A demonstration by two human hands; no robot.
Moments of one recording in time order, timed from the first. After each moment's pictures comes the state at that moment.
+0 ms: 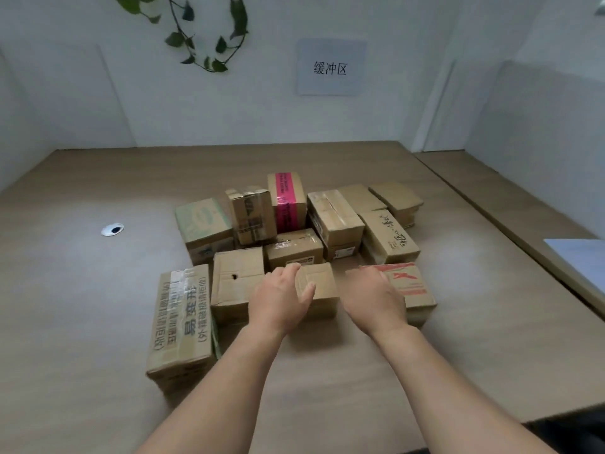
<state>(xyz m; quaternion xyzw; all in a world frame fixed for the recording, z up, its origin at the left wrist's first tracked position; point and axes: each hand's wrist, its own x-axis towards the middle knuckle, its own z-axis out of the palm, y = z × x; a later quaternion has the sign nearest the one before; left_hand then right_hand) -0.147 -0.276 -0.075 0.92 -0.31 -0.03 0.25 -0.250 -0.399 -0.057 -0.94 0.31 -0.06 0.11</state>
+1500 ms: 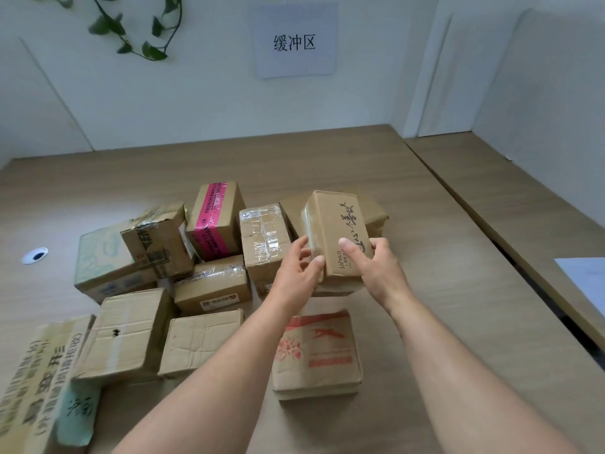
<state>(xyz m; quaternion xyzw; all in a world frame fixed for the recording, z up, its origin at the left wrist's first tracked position) -0.143 -0.535 -0.069 0.77 -0.21 -0.24 0.55 -0.228 -0.663 -0.062 -0.75 0.35 -0.16 0.54</state>
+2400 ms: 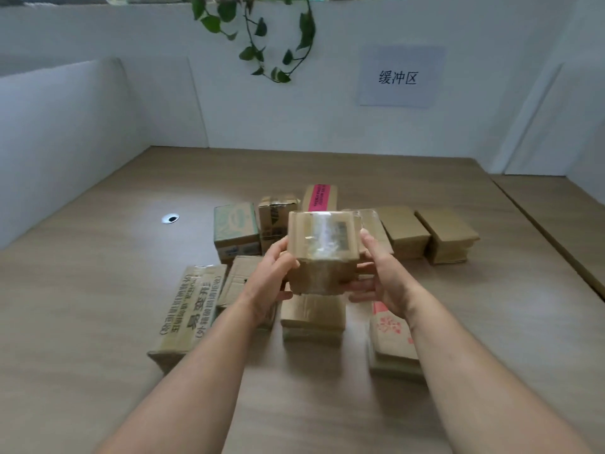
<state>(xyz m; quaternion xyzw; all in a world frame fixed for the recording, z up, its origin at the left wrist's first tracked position) -0.135 -0.302 -0.021 0.71 -0.11 -0.23 0.66 -0.198 -0.492 -0.017 -0.69 0.23 0.05 0.68</state>
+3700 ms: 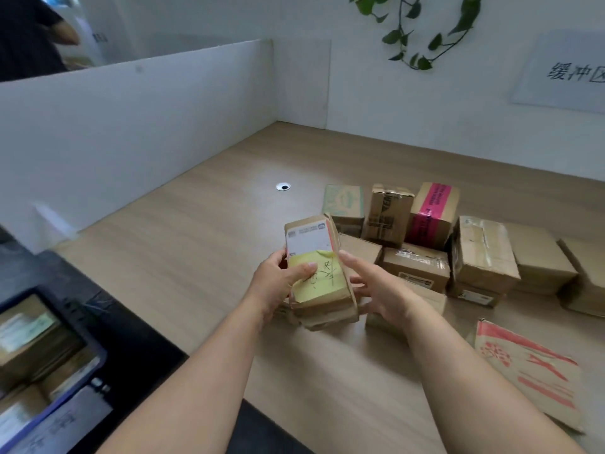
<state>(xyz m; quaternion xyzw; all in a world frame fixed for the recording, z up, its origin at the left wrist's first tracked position) -0.168 -0.165 -0.045 0.68 0.10 -0.08 0.72 -0.160 -0.353 -0.048 -0.72 0.03 0.26 0.64</state>
